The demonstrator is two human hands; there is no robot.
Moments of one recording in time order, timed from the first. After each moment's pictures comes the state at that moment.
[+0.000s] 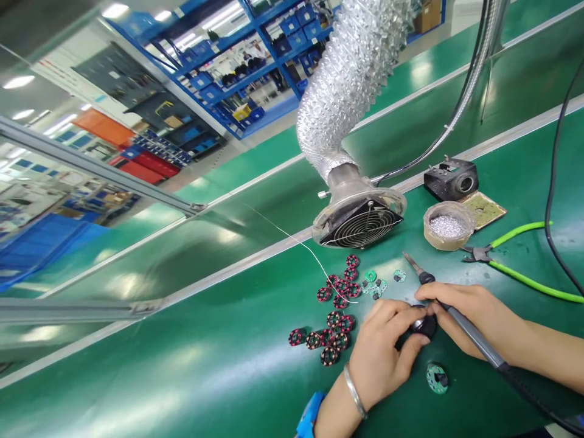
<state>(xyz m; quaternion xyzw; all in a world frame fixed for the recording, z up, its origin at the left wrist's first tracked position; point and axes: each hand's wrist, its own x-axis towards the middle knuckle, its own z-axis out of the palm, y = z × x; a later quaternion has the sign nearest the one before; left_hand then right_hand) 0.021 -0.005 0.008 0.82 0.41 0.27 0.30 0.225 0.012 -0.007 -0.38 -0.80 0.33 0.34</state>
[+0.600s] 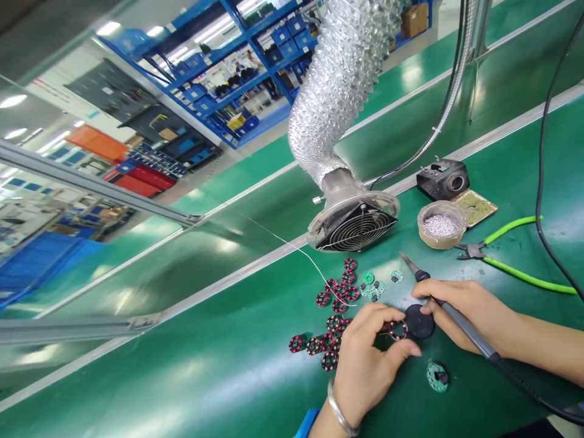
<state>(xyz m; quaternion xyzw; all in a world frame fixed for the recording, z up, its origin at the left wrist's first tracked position) 0.015 -0.010 0.013 0.78 0.50 0.28 0.27 0.223 0.014 -0.009 -0.38 -0.80 0.30 0.34</state>
